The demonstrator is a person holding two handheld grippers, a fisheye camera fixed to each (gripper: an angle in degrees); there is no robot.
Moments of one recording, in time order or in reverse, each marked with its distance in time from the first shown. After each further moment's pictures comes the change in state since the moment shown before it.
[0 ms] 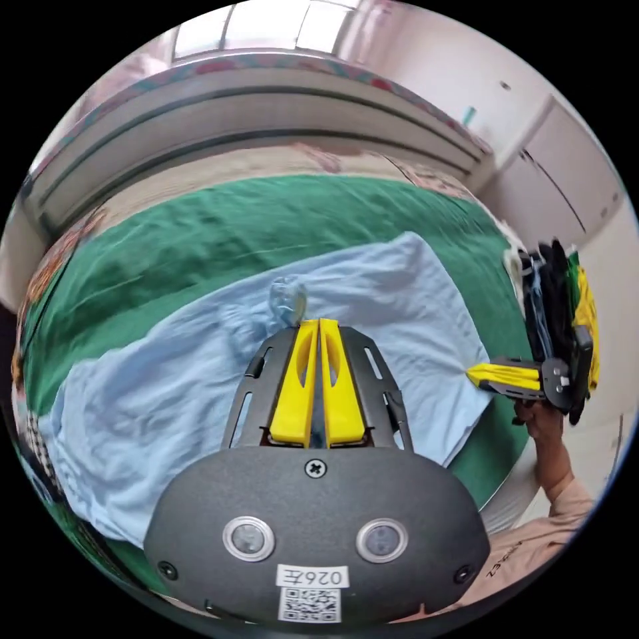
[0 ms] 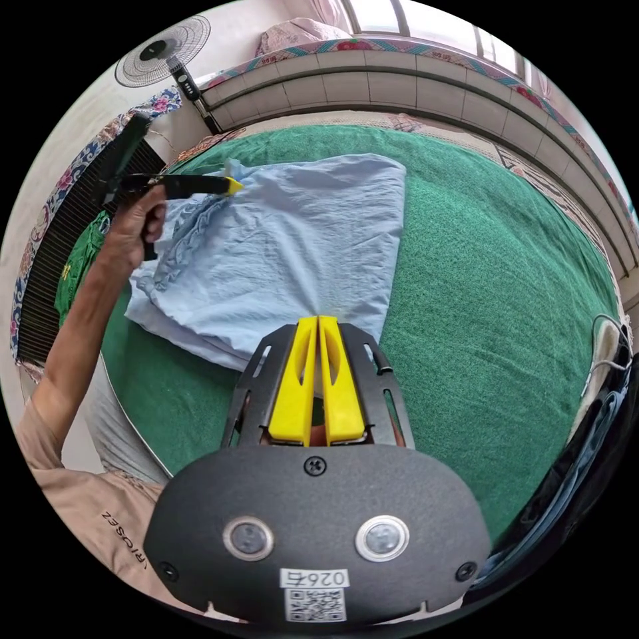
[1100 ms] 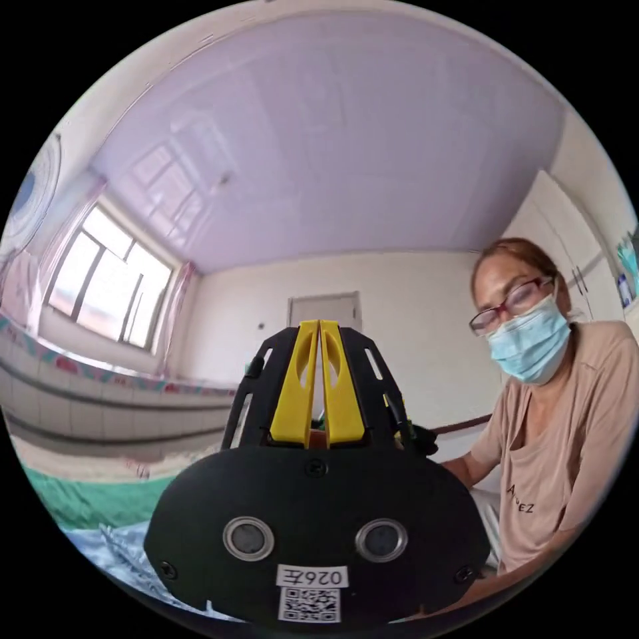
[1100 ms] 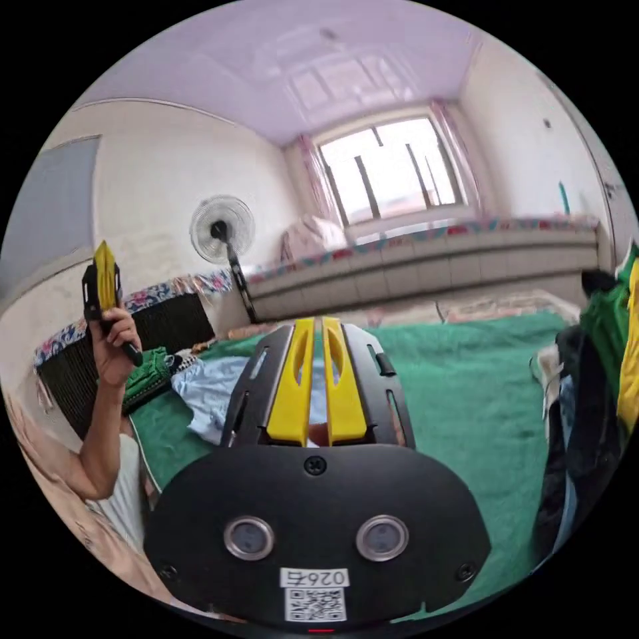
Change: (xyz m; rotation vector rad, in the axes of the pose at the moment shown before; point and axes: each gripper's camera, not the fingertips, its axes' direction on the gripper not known) left arm 0.186 0.215 -0.410 1.307 0.741 0.565; right arm 0.072 0.291 -0.277 0.859 -0.100 0.058
